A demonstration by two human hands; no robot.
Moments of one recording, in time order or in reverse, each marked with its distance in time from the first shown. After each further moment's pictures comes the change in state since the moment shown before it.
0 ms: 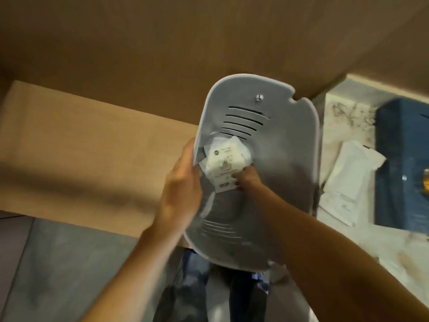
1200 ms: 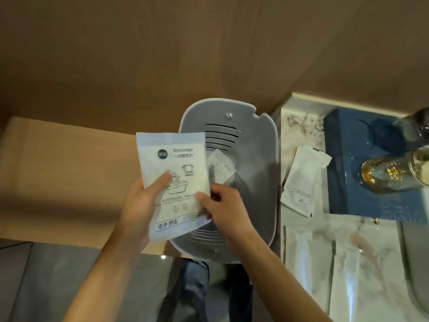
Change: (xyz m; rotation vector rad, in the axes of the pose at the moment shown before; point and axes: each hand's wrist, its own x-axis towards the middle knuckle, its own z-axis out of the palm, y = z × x) left_hand -0.014 0.033 -0.048 -0.768 -0.041 -0.481; right_hand -0.239 -0.040 -0.039 0.165 -0.147 -0.413
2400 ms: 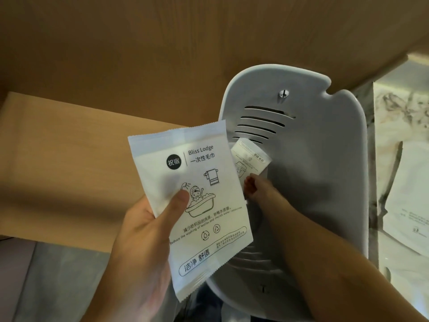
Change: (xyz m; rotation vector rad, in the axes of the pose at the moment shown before) left_hand 0.023 -0.030 -0.032 -0.235 -0.029 -0.025; right_hand 0.263 0.170 0.024 0.778 0.368 0.668
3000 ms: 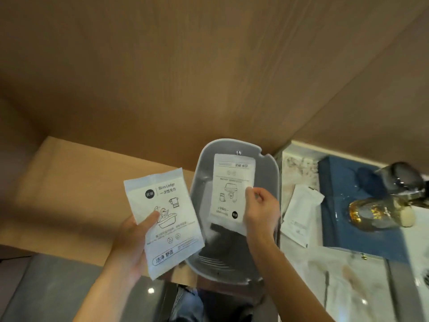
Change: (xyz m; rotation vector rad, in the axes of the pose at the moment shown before) left_hand -0.044 0.033 -0.008 0.130 0.157 -0.097; right_hand -0.292 -0.039 -0.066 -0.442 0.191 -0.983
